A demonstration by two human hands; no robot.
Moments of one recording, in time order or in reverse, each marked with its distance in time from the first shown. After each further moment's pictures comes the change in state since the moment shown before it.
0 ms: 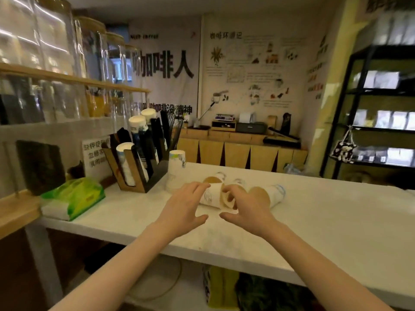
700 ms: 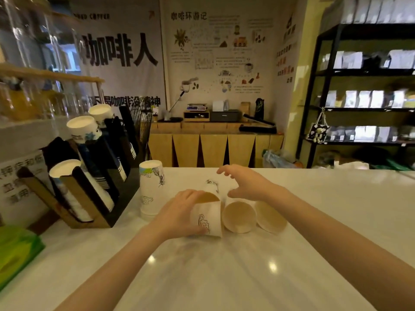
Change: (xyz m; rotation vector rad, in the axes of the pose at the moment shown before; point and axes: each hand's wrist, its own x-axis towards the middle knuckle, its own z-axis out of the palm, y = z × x) left_hand 0.125 -0.101 0.095 -0.189 -0.355 0.001; right_hand 0.164 0.091 0.005 -0.131 -0.145 0.120
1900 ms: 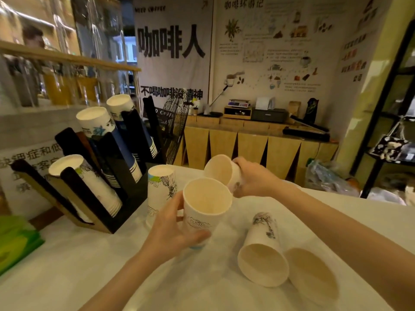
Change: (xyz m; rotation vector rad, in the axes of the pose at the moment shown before) left_hand 0.017 -0.026 0.014 -0.551 0.437 -0.247; right_hand 0.139 0.055 0.027 0.114 -0.055 -0.144
